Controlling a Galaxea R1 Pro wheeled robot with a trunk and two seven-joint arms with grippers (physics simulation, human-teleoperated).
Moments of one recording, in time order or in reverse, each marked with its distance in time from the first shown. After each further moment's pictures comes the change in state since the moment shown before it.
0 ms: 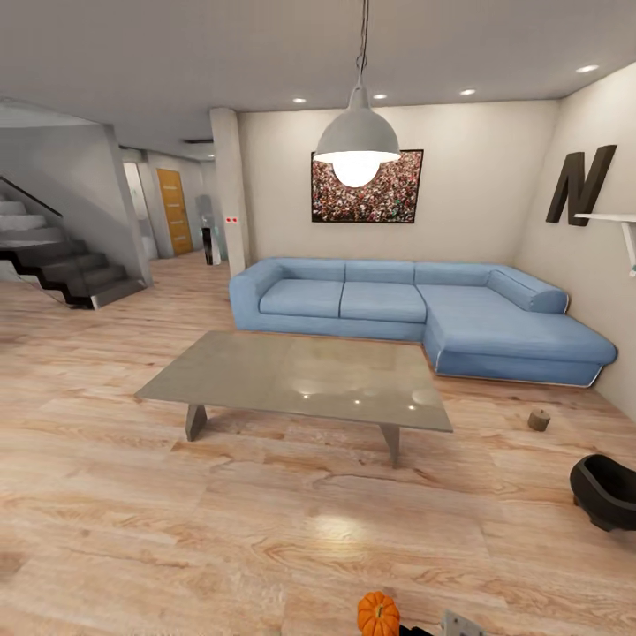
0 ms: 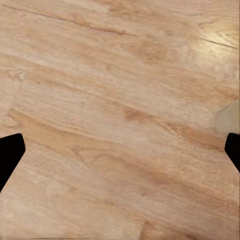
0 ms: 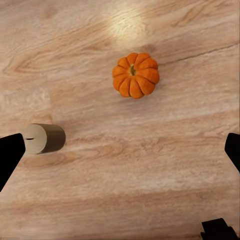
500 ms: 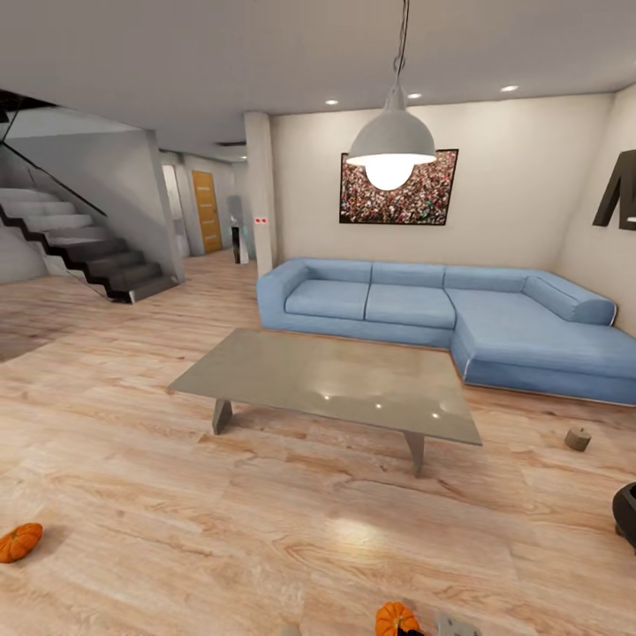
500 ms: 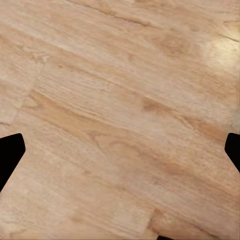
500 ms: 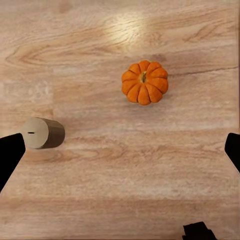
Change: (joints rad) left arm 0.000 0.000 0.002 0.003 0.000 0.006 -0.001; right arm 0.000 0.000 0.089 0.017 -0.007 -0.061 -0.100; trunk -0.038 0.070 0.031
